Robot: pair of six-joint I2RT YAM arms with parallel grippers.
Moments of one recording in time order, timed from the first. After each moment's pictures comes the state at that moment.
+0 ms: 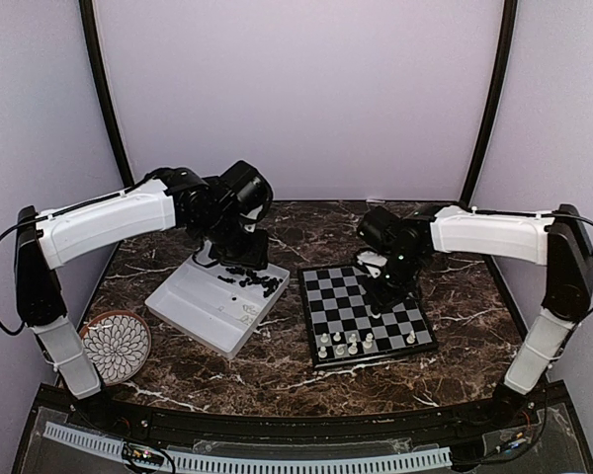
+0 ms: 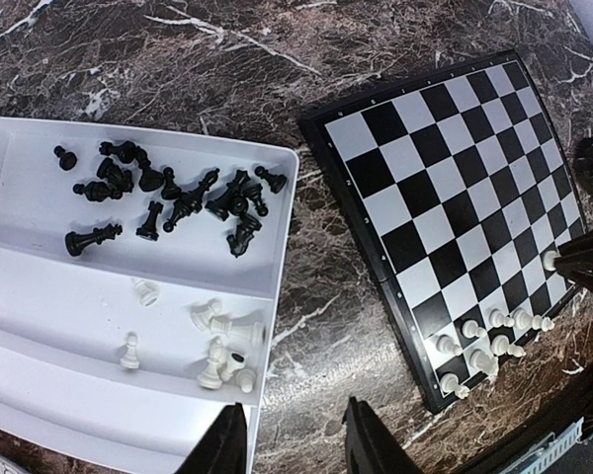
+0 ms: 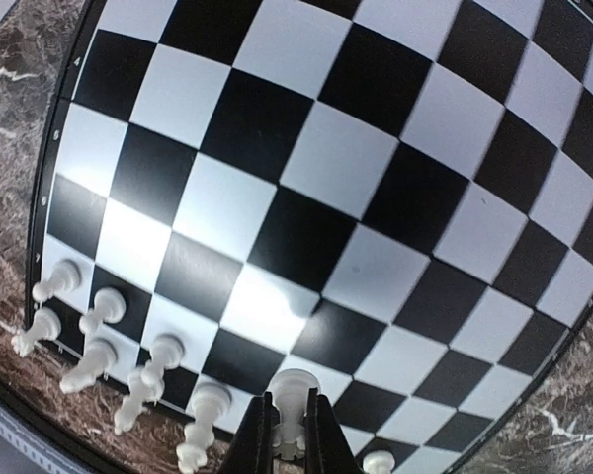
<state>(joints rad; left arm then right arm) -0.85 1.74 1.62 -0.98 -0.11 -0.56 0.75 1.76 1.30 -0.96 -0.04 0.20</state>
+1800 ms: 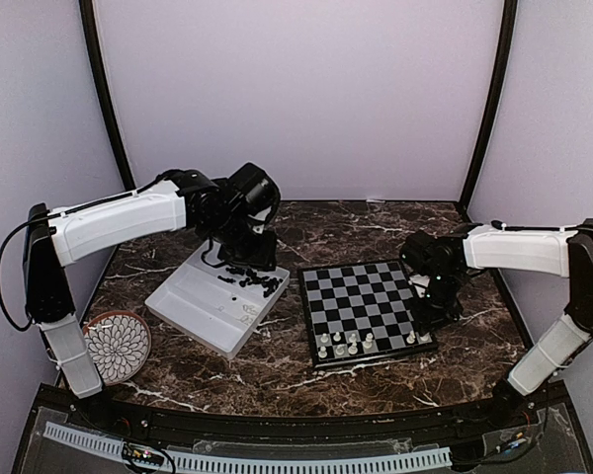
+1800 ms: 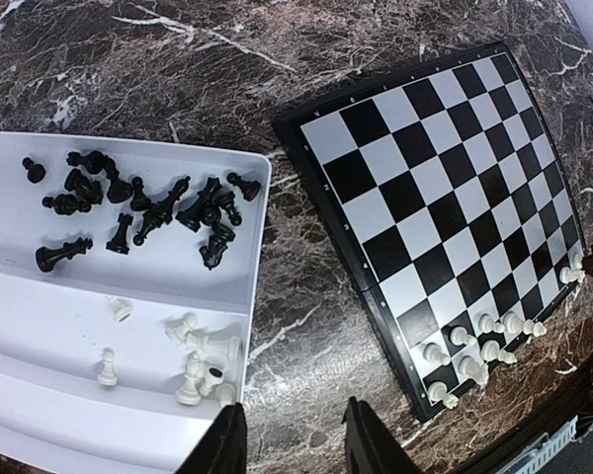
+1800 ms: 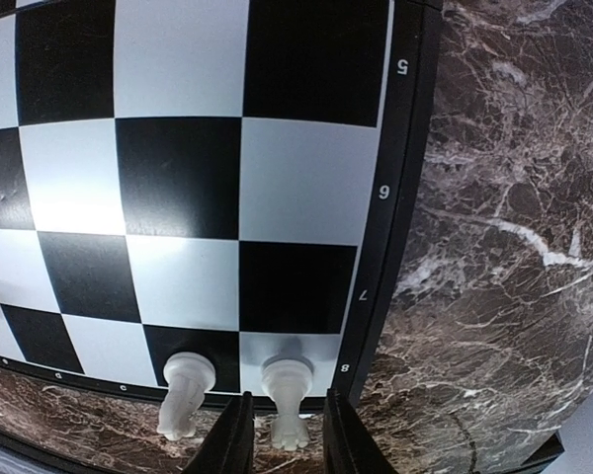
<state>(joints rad) -0.85 1.80 1.65 -0.95 -0.07 -0.54 0.58 1.54 0.97 -1.03 0.04 0.37</state>
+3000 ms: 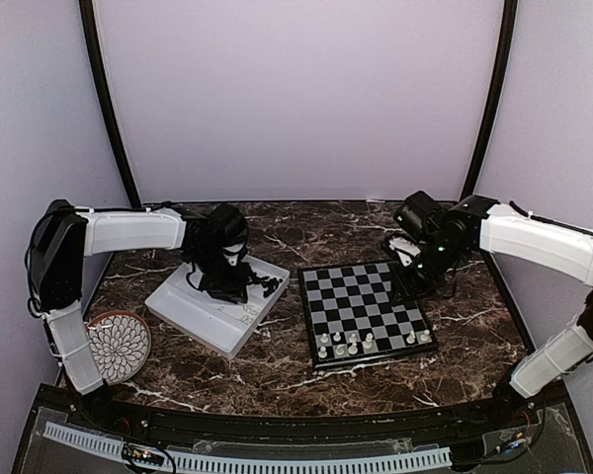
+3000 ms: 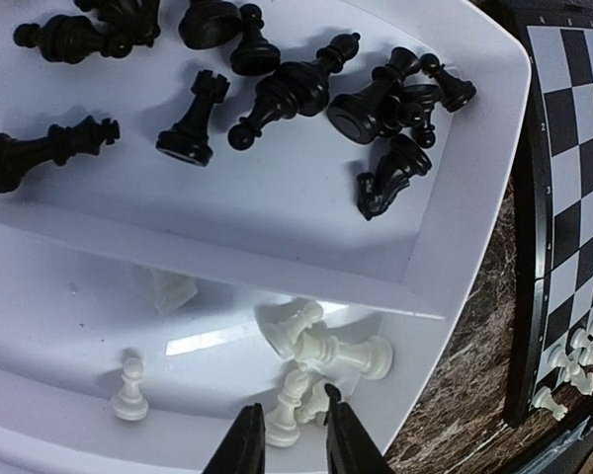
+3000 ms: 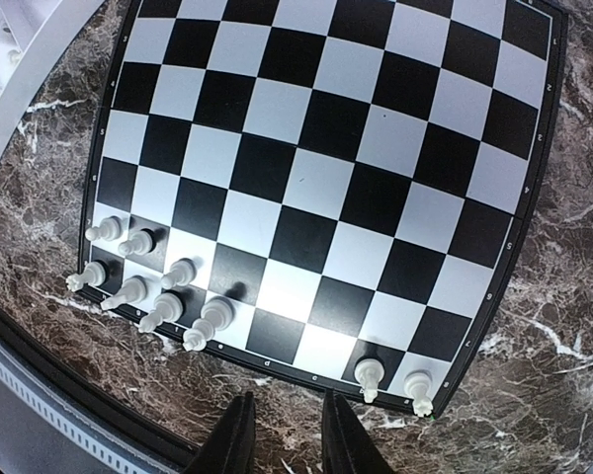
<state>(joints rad) -0.64 1.84 1.33 -0.79 0.15 -0.53 0.69 1.45 1.18 -1.01 -0.10 0.31</state>
